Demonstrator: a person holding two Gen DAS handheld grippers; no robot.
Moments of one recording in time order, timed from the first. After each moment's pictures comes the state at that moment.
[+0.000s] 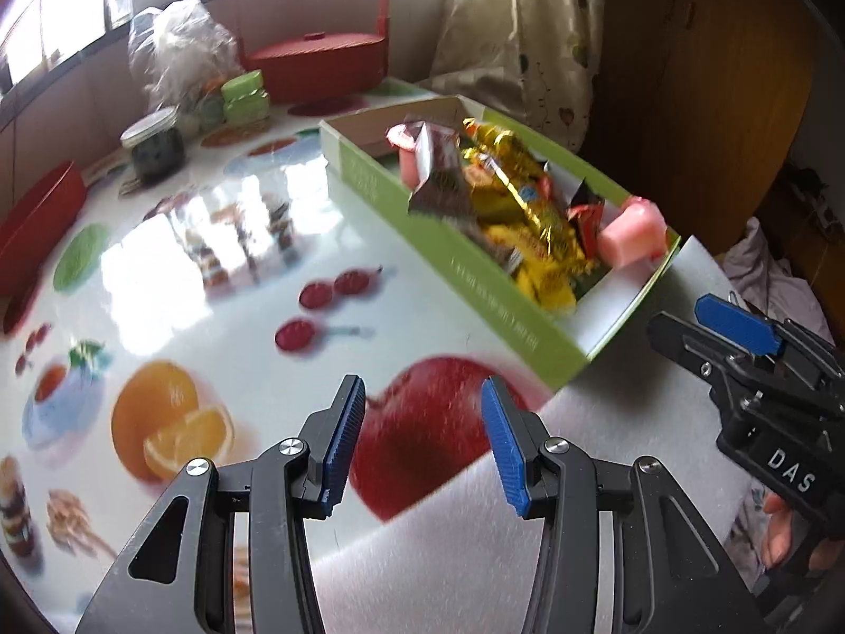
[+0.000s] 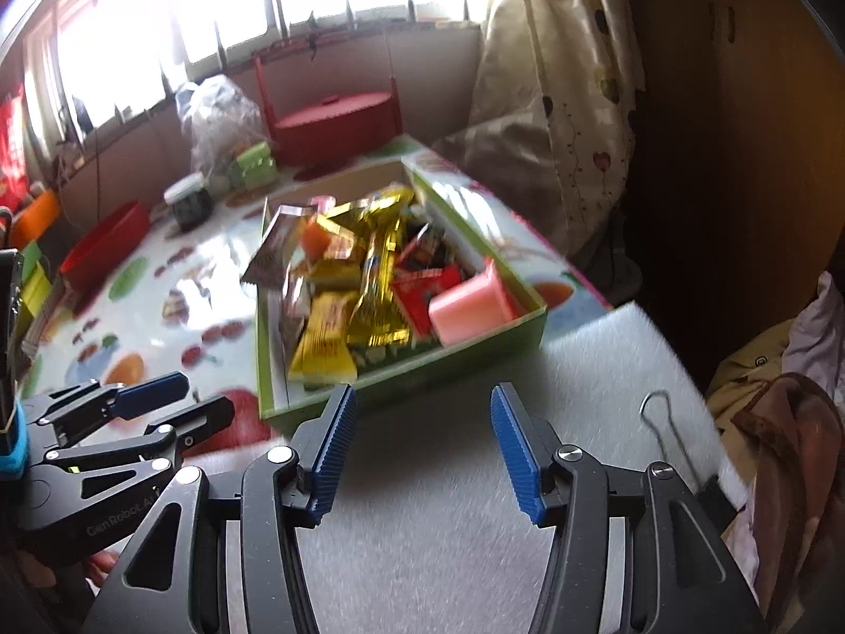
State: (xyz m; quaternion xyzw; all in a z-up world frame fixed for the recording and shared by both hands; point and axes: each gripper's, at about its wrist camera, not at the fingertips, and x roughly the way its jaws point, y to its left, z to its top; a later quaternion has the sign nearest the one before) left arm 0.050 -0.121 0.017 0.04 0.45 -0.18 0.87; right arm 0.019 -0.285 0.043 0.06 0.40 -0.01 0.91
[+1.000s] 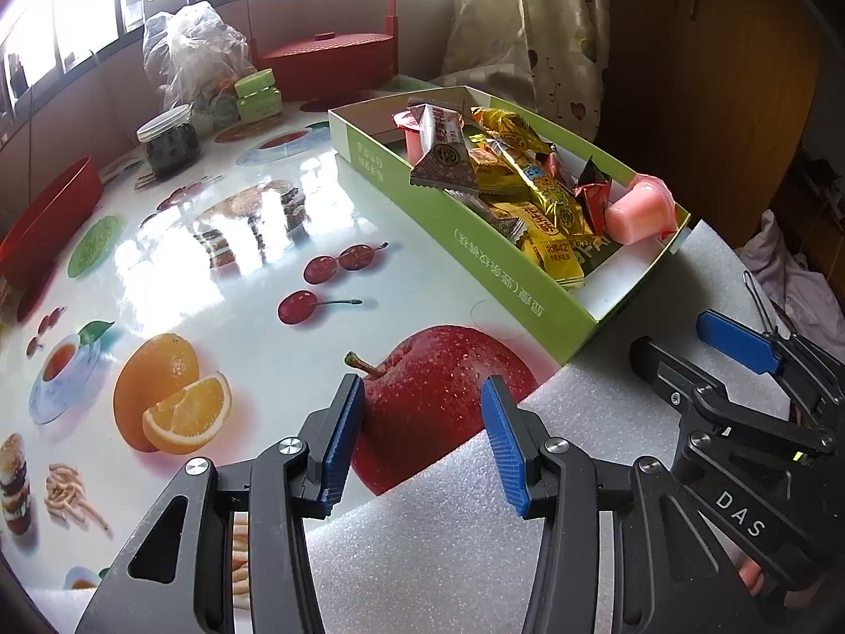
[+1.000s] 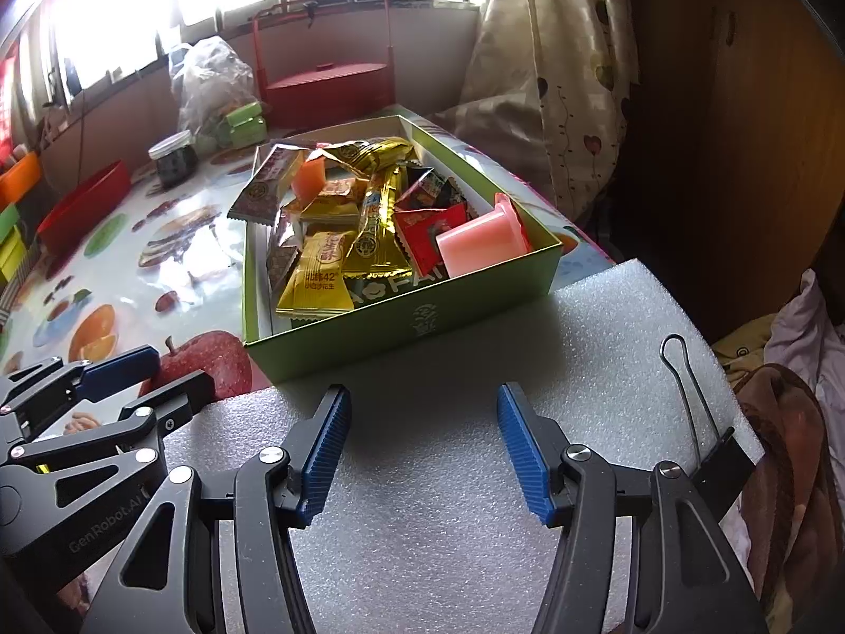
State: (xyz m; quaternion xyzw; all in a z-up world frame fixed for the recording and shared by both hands) left arm 0.038 -0.126 0.010 0.06 0.44 -0.16 0.88; right arm 0.010 -0.270 0.018 0.03 0.42 -0.04 0.91
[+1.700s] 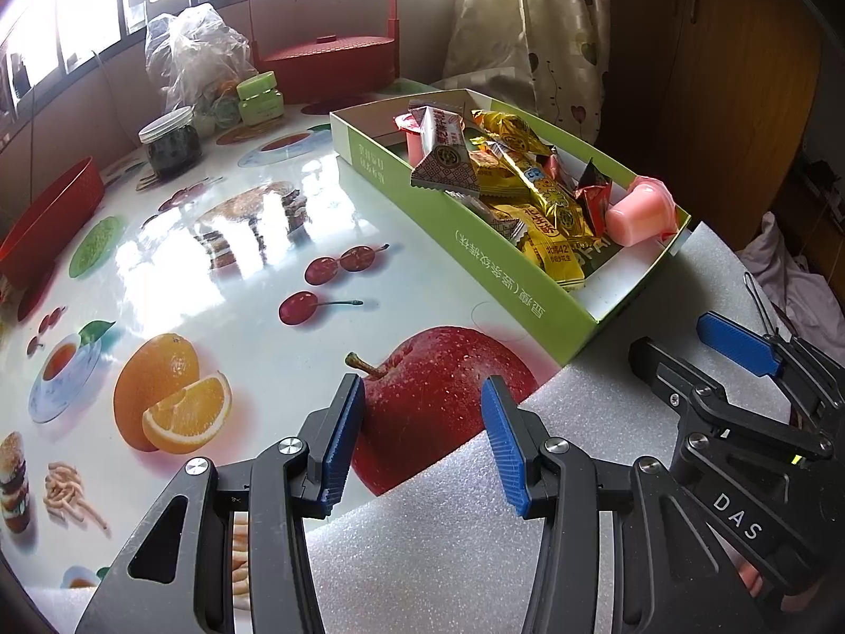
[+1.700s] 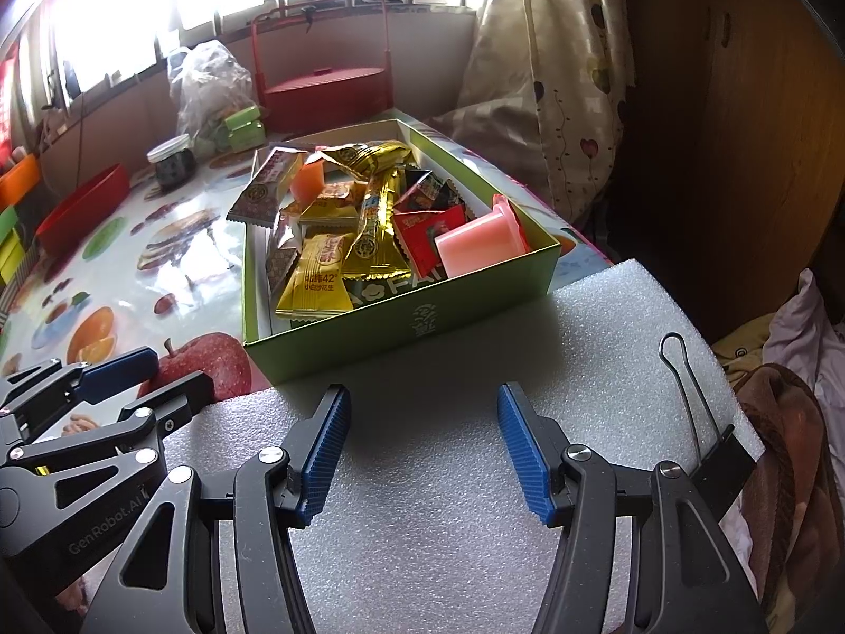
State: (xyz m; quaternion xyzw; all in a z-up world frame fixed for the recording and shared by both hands) left arm 0.038 -0.125 0.010 0.06 0.44 -0.16 0.88; right arm 0.010 -0.271 0.018 0.03 0.41 -0.04 0.91
